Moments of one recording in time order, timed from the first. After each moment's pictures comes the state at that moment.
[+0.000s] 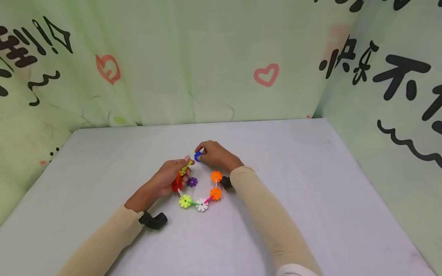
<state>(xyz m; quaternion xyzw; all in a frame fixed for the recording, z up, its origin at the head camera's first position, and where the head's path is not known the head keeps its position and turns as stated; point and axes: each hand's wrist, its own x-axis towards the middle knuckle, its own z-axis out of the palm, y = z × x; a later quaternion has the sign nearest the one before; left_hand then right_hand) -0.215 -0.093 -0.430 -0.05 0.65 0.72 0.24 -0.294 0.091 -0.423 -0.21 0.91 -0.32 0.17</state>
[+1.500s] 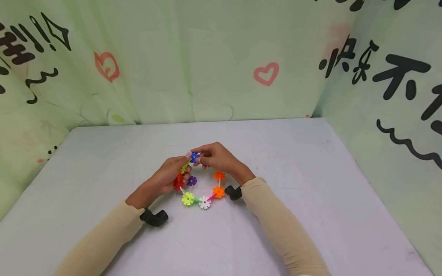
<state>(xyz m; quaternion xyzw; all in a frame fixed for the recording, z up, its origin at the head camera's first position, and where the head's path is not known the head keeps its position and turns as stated) -0.215 -0.085 -0.424 -0.06 0.65 0.72 0.24 -0.254 0.110 -0.406 -0.25 0.80 -0.51 0.18</state>
